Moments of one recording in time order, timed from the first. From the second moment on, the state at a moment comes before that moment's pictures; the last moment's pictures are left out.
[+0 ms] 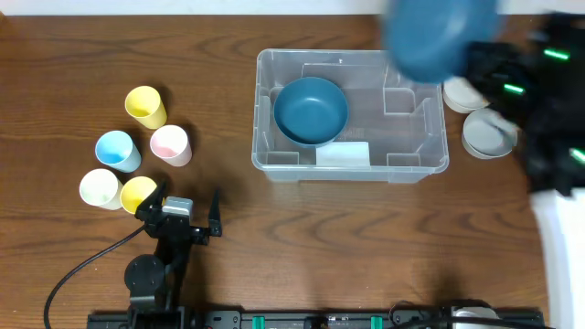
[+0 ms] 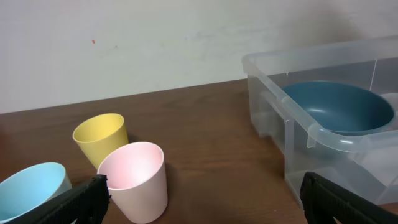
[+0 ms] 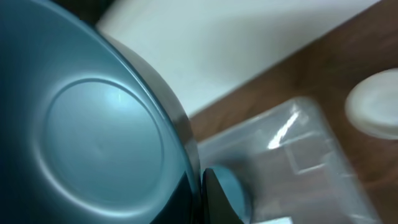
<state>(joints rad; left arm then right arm) 0.02 0.01 0.02 -0.10 0.17 0.09 0.07 1.33 1.48 -0.63 -0.21 0.73</state>
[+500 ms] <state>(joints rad) 0.02 0.01 0.02 -0.10 0.17 0.09 0.27 1.76 1.48 -0.53 -0.17 0.76</state>
